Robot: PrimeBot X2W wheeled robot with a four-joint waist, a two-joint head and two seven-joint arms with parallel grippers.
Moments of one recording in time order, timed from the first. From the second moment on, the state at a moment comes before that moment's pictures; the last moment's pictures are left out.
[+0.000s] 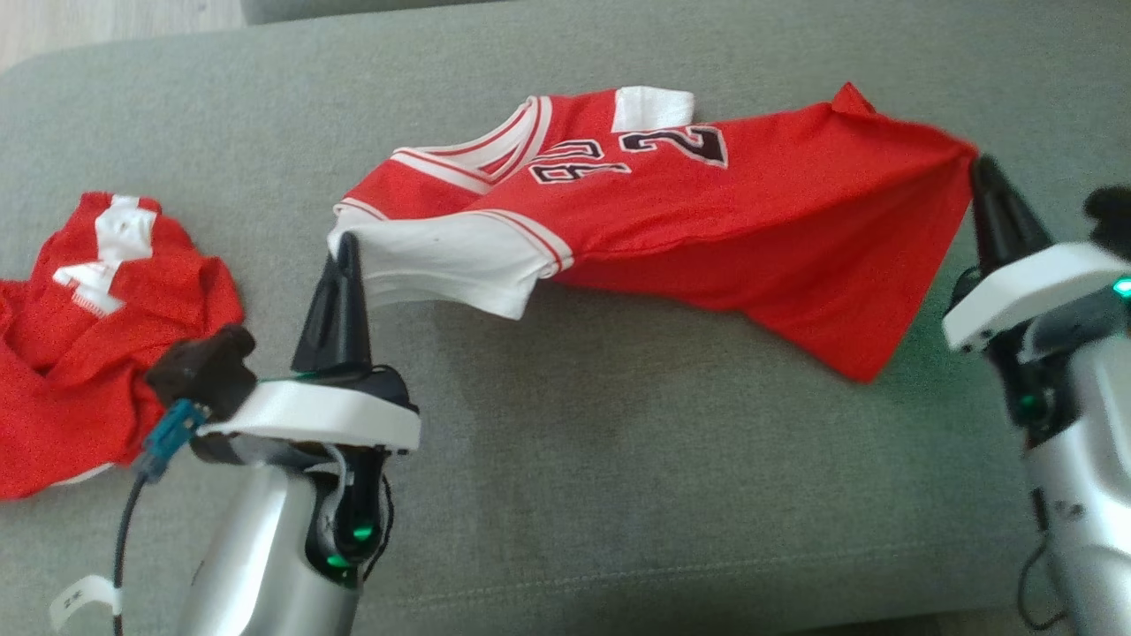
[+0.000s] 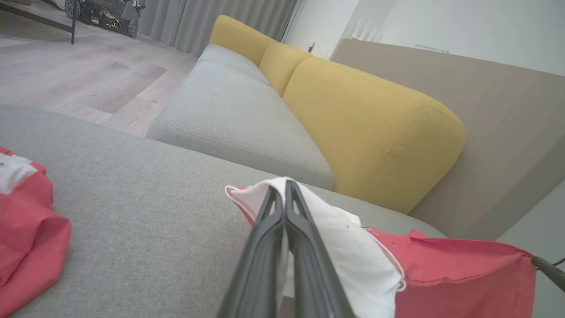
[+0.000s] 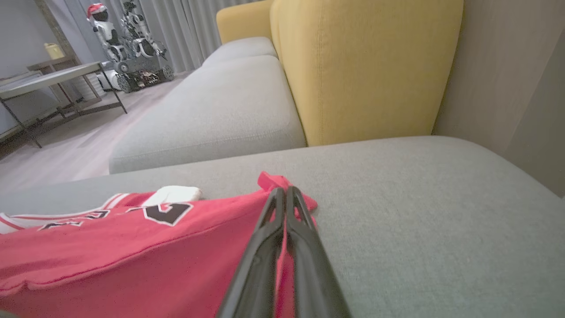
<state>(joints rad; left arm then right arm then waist) -0.24 0.04 -0.26 0.16 -0.51 0.04 -0.26 -0.47 -0.23 0.04 0.48 0.33 0.12 0.03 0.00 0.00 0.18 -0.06</state>
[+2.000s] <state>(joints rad) -1.46 0.11 -0.10 0.43 -0.53 -0.02 -0.06 -1.38 -0.42 0.11 0.47 0.33 0.12 -0.02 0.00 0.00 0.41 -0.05</state>
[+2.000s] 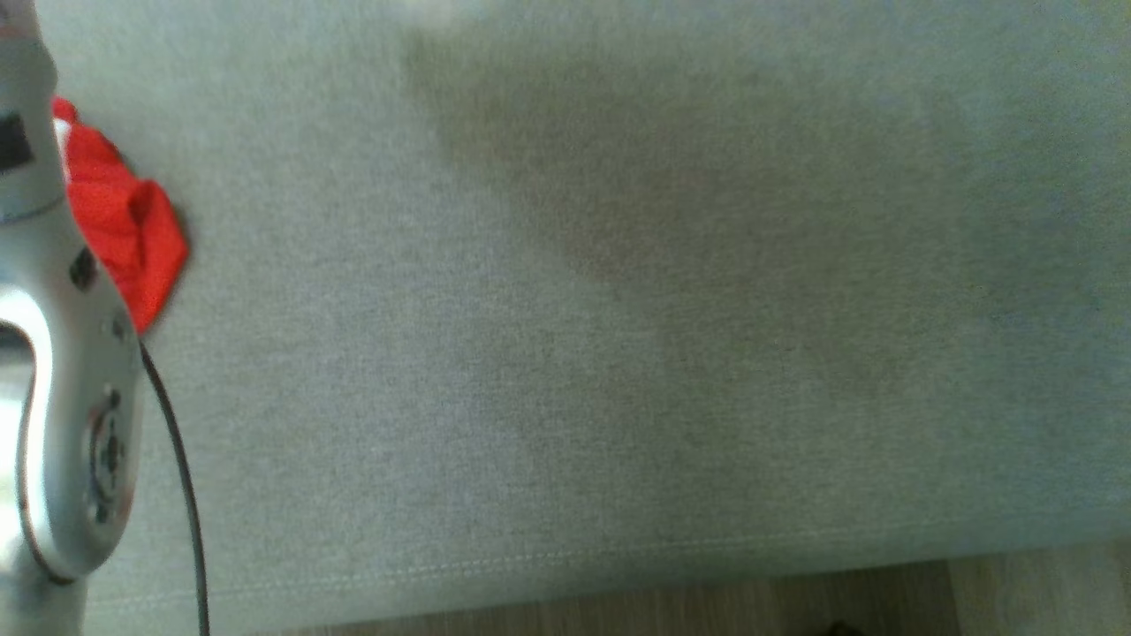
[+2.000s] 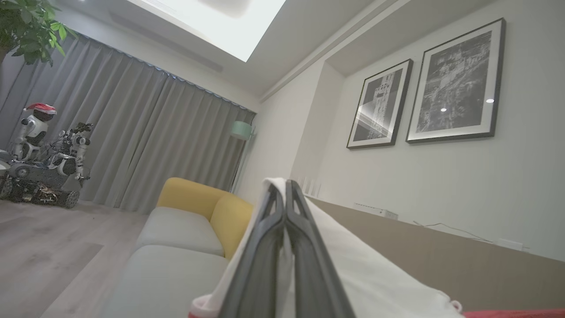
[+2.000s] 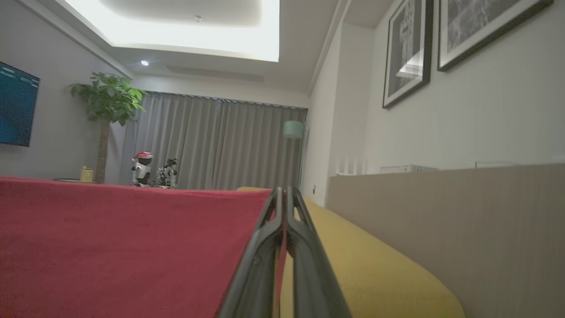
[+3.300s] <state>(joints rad) -0.74 0.22 -0.43 0.68 -0.65 -0.12 -0.16 -0.92 -0.52 0.78 0.88 0.74 0.12 -0.13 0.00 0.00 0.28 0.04</state>
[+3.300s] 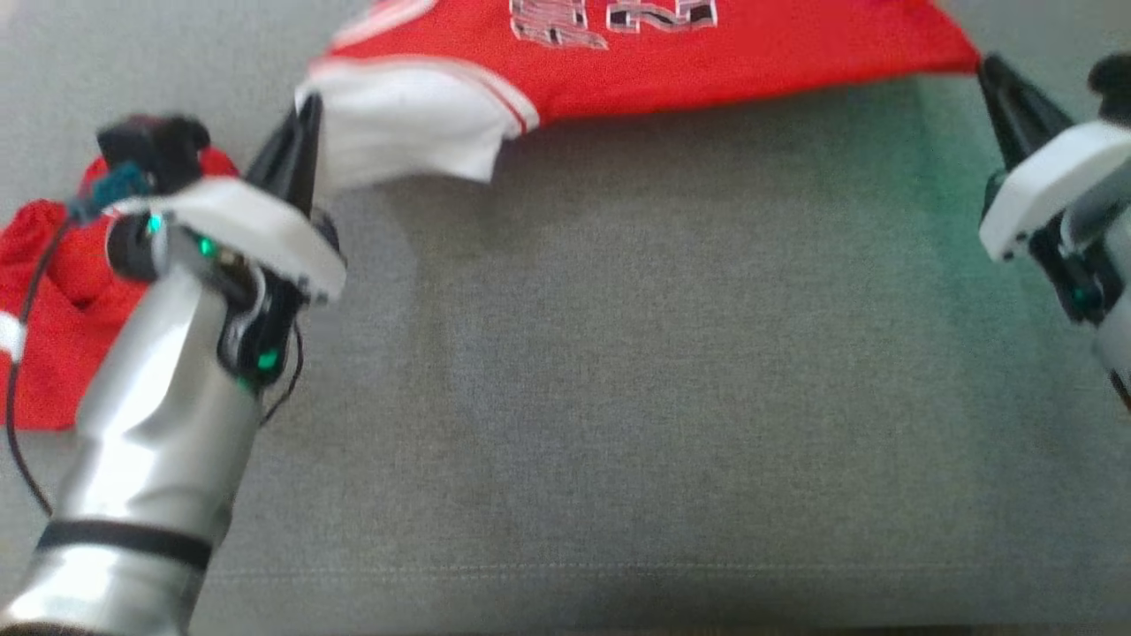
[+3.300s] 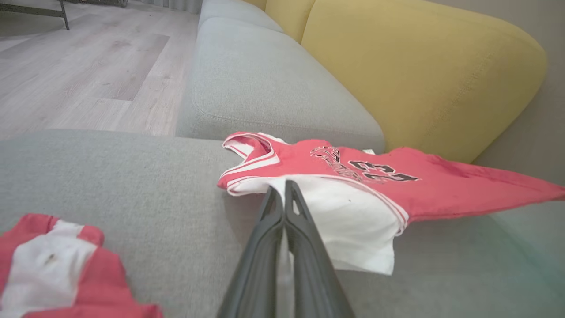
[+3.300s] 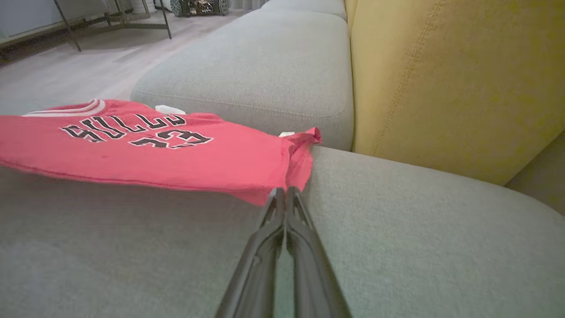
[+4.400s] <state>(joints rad) -0.31 0.50 -0.63 0.28 -0.91 -0.12 0.13 -0.66 -0.71 1.12 0.69 1.13 0.12 0.19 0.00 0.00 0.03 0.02</state>
